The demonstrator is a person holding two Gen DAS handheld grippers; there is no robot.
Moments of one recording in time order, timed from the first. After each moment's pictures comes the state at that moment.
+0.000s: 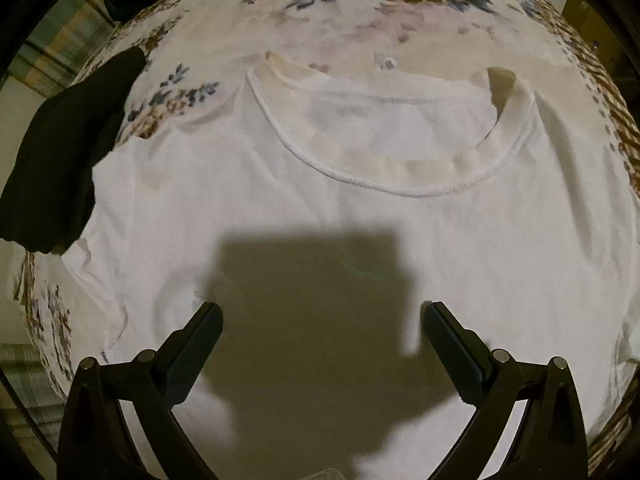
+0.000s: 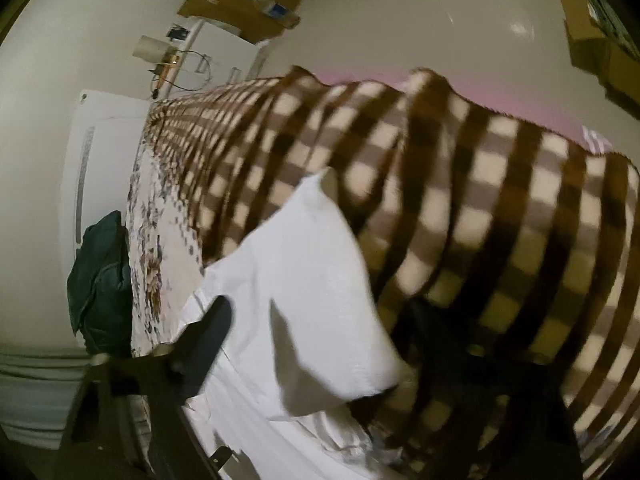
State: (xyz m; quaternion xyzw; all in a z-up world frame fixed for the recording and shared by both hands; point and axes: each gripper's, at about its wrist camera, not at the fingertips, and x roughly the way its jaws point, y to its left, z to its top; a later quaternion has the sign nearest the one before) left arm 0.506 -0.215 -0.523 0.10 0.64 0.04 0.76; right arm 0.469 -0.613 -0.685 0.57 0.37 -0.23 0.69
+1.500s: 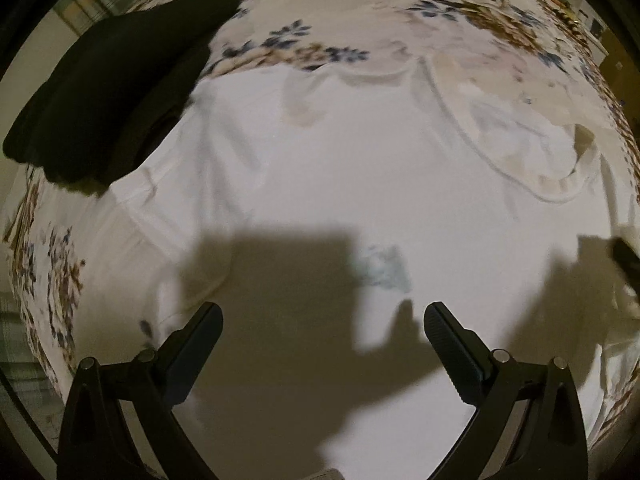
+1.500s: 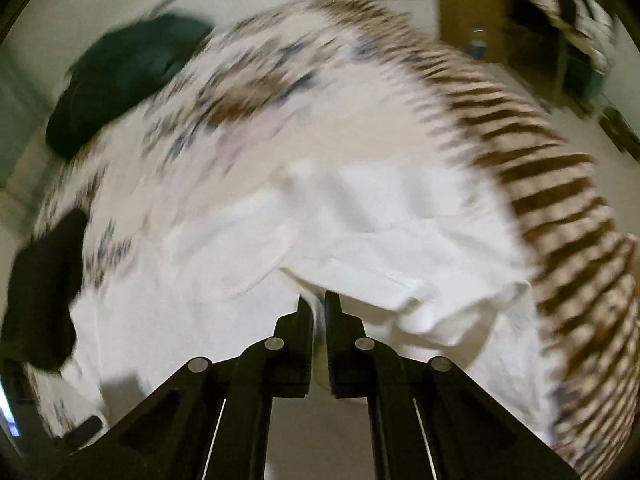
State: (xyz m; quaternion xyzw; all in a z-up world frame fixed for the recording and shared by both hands) left arm 0.484 -0.078 -0.512 0.02 0.63 0.08 0.77; right arm 0.597 -0.348 -0.607 0.19 0.51 -0.09 0.83
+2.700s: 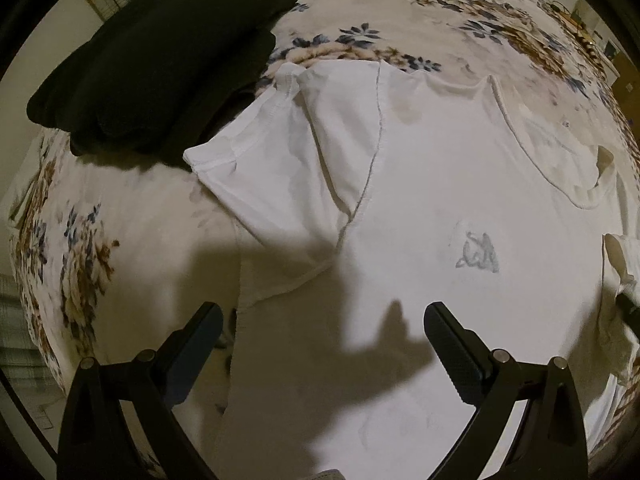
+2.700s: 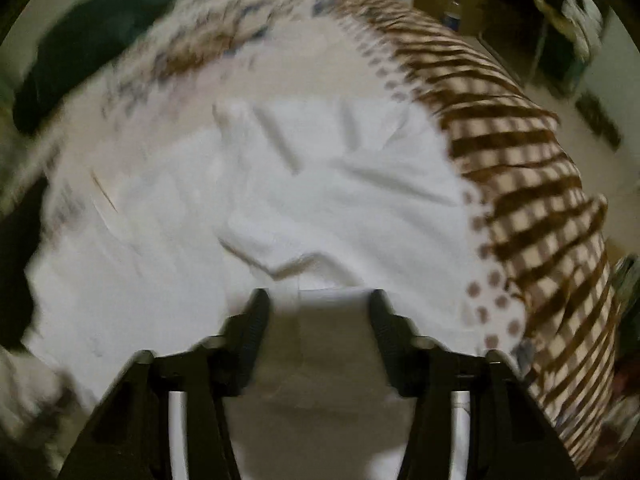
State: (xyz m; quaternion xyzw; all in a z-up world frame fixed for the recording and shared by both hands) left arm 0.453 -0.029 -0.514 0.01 0.62 0.10 0.78; right arm 0.406 -0.348 -0.610 0.15 0.58 -0.15 0.79
